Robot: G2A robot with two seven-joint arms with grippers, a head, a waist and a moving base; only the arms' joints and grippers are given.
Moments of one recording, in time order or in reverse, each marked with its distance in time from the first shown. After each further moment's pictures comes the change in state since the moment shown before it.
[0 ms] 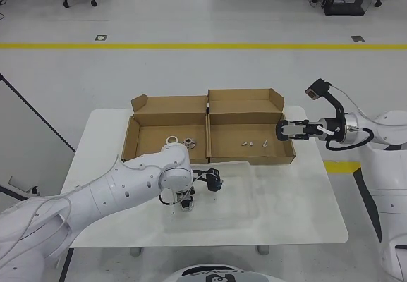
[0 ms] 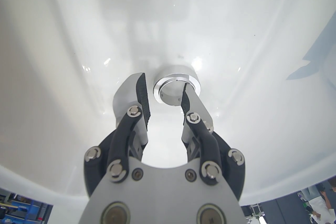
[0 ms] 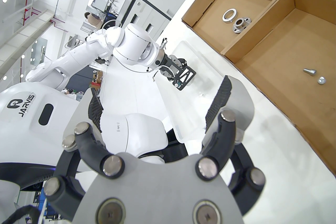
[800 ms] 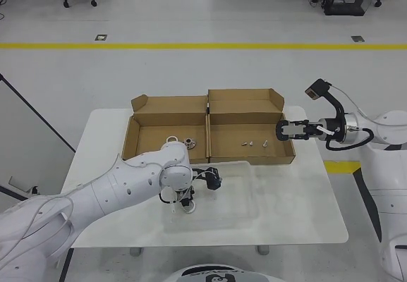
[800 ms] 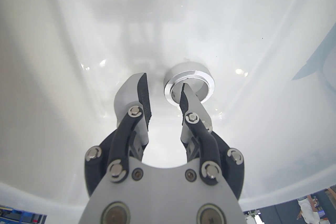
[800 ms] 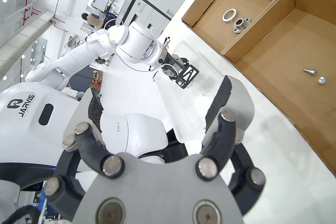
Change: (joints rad) left arm -0.003 -0.013 0.004 0.048 -0.009 -0.009 0.009; right arm 0.000 0.000 0.000 0.000 0.000 0.000 0.000
